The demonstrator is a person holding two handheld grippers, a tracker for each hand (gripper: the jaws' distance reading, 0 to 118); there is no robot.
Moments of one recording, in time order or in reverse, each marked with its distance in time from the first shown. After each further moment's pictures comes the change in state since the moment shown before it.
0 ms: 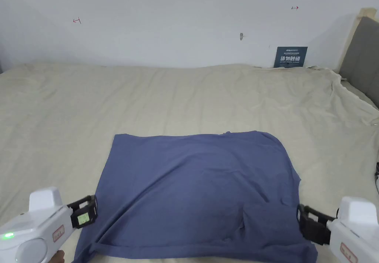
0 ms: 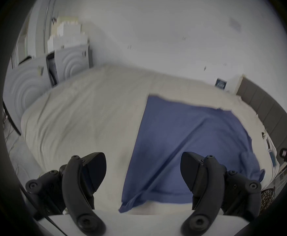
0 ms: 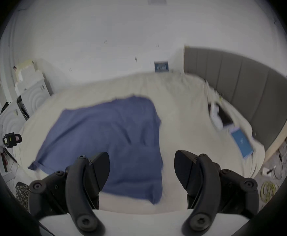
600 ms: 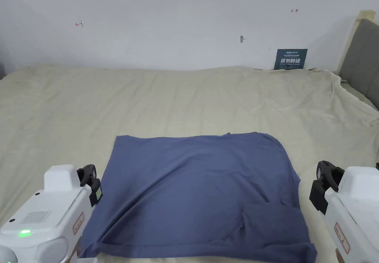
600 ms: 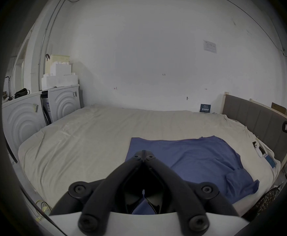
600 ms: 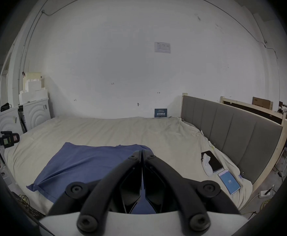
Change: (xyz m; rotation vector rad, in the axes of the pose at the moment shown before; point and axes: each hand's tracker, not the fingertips) left arm 0.048 0.015 0.035 0.229 -0.062 -0.076; right arm -0.033 0.028 0.037 0.297 -0.051 0.067
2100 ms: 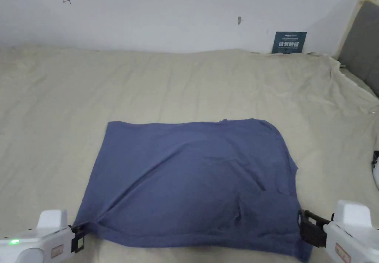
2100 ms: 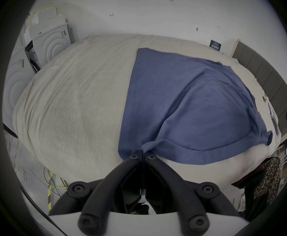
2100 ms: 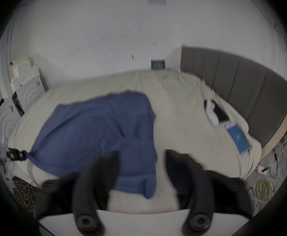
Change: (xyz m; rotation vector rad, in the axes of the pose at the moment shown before) left arm -0.066 -0.105 -0.058 -0.587 -0.039 0.016; right arm 0.045 -0.101 -0.053 -0.518 0.015 -0.076
